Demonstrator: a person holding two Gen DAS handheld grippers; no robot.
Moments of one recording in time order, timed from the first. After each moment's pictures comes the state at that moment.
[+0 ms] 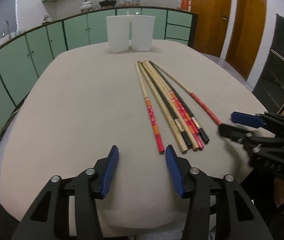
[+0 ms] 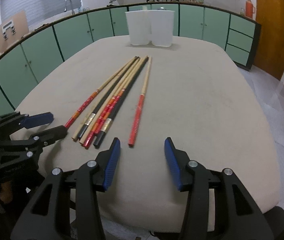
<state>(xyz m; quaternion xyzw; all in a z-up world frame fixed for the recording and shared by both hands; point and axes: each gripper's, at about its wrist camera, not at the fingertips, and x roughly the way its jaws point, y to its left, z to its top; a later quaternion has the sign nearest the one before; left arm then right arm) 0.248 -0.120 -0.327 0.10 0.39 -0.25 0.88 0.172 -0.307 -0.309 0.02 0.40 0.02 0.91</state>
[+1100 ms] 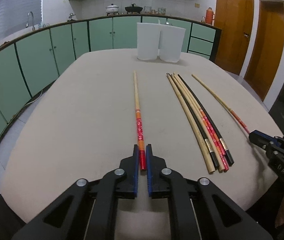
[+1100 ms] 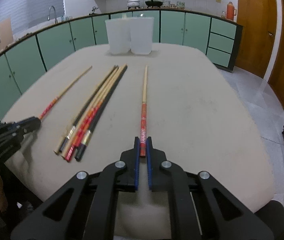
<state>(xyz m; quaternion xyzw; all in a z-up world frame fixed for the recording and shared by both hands) 0.266 -0.094 -0.321 0.05 0.37 -0.18 0.91 0.171 -0.323 -0.298 0.03 0.37 -0.05 0.93</state>
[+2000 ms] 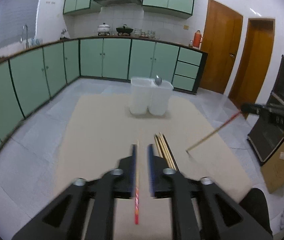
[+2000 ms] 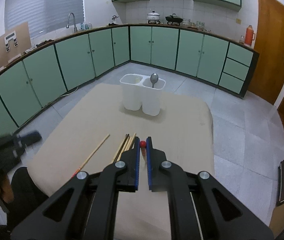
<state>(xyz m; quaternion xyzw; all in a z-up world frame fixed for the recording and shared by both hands) 0.281 -0.070 -0.187 0.01 0.33 -0.23 0.91 0.223 -0.342 -0.114 -0.01 0.36 0.02 0.93</state>
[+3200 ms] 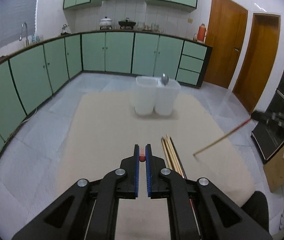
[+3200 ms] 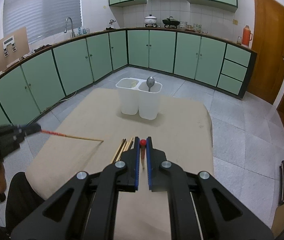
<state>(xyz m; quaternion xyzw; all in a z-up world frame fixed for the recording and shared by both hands) 0.341 -0.084 -0.157 0.03 0.35 -0.22 0.91 0.230 -0.351 -0.115 0.00 0.35 0.01 0.94</state>
